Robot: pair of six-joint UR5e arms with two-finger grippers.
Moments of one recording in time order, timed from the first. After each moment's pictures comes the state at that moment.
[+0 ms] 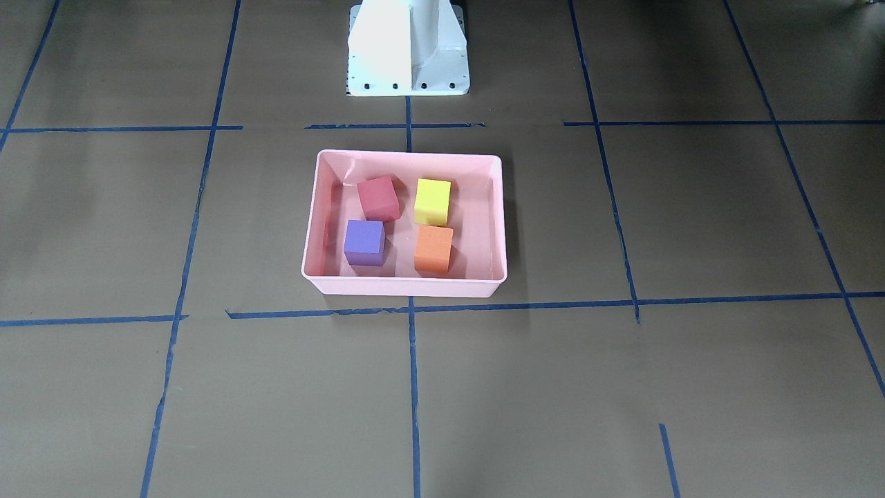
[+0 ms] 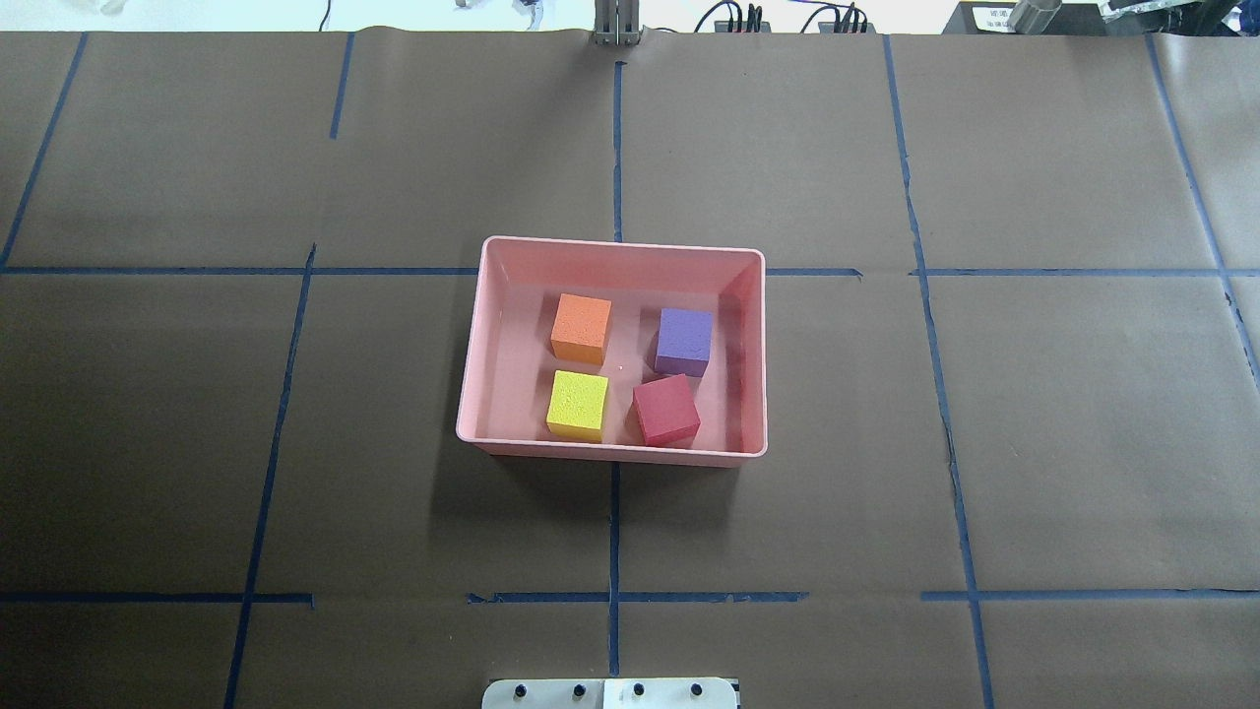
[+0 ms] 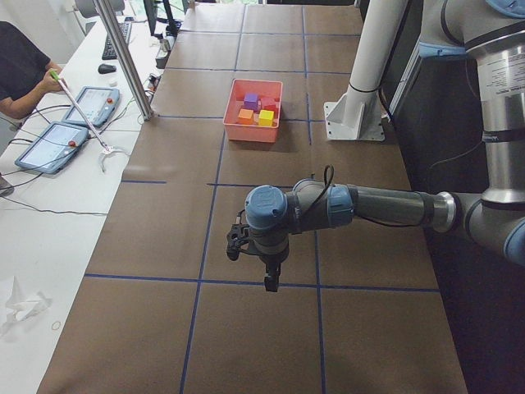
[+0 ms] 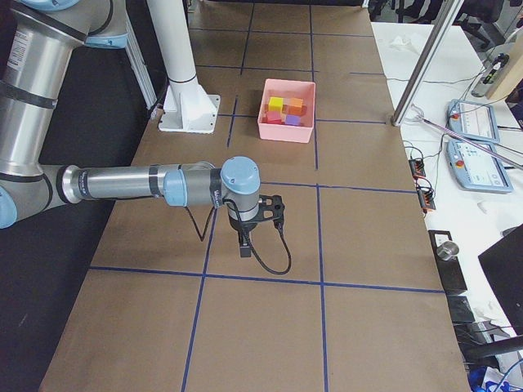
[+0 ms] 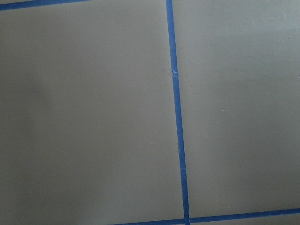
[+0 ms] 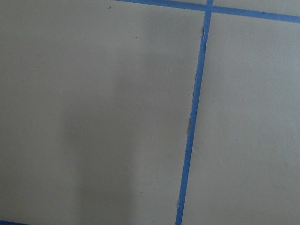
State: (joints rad) left arm -1.62 -1.33 -1.90 -1.32 -2.36 0.25; right arm 1.48 -1.94 2.02 -1.57 2.35 0.00
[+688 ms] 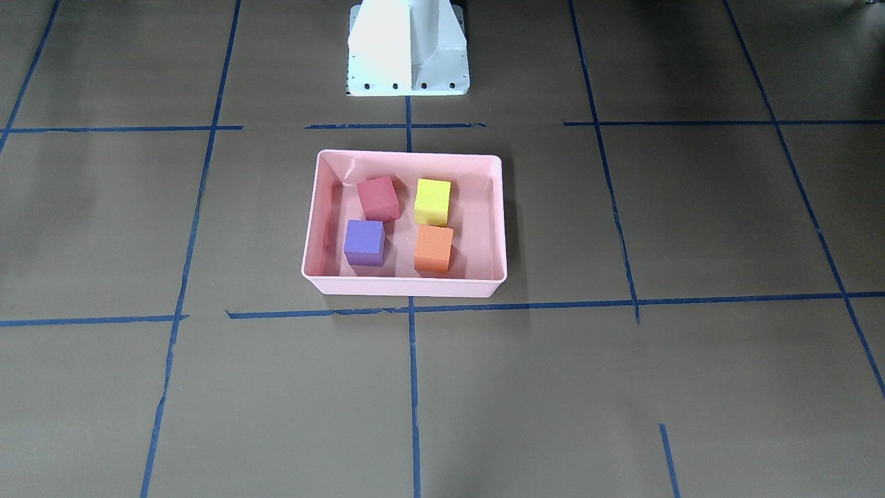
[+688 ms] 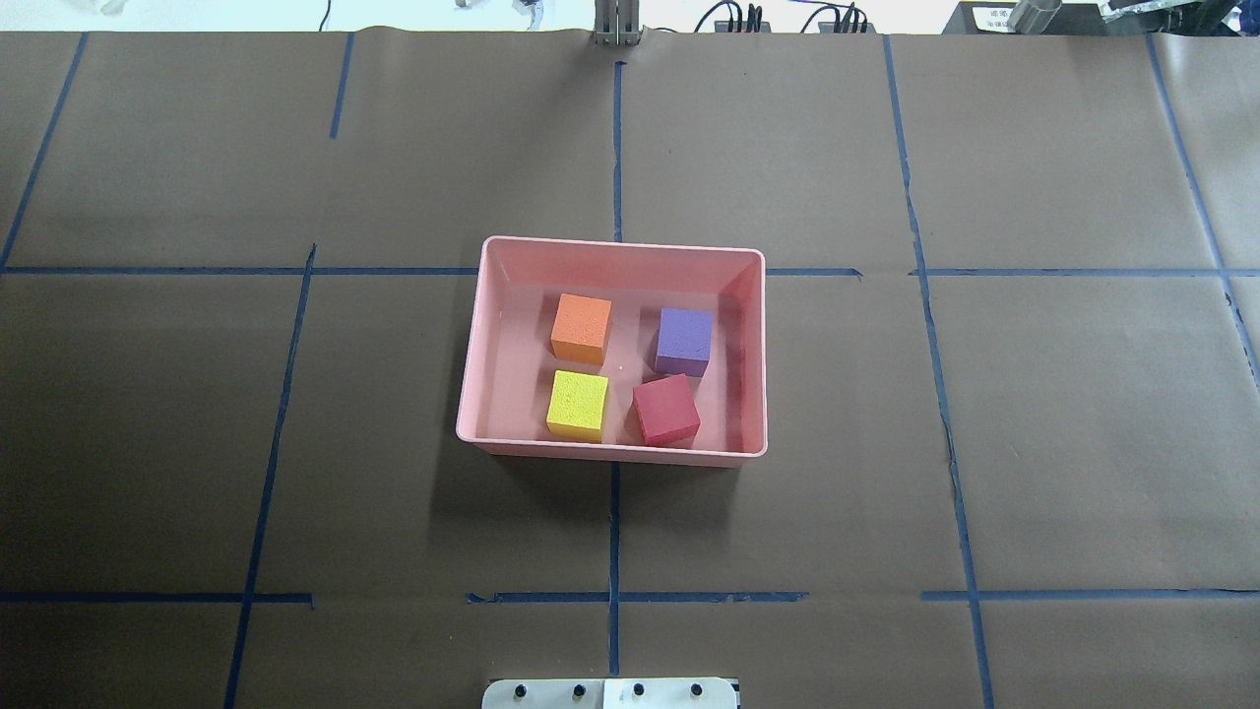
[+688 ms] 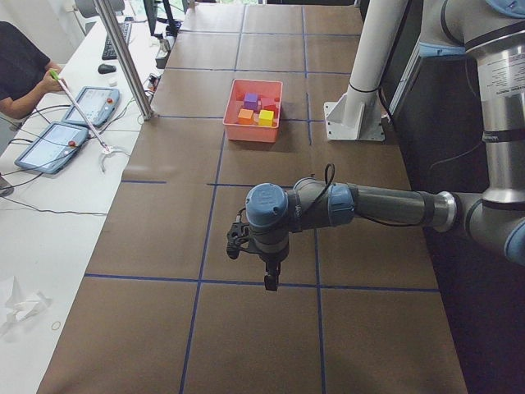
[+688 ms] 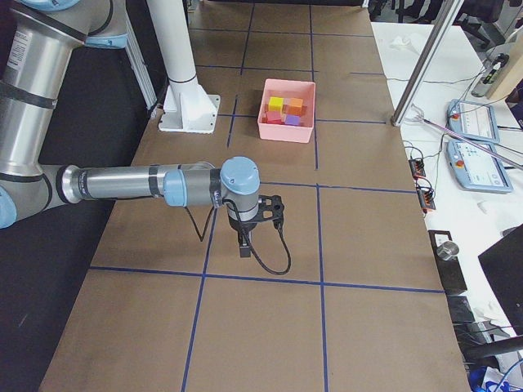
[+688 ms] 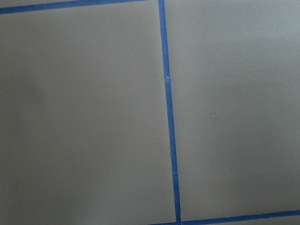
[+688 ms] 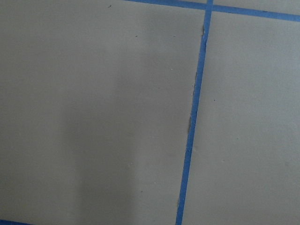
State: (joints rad) left arm -1.62 -1.32 -1.90 -1.32 -2.35 0.24; right arm 1.48 -1.94 2.02 -1.57 2.35 0.00
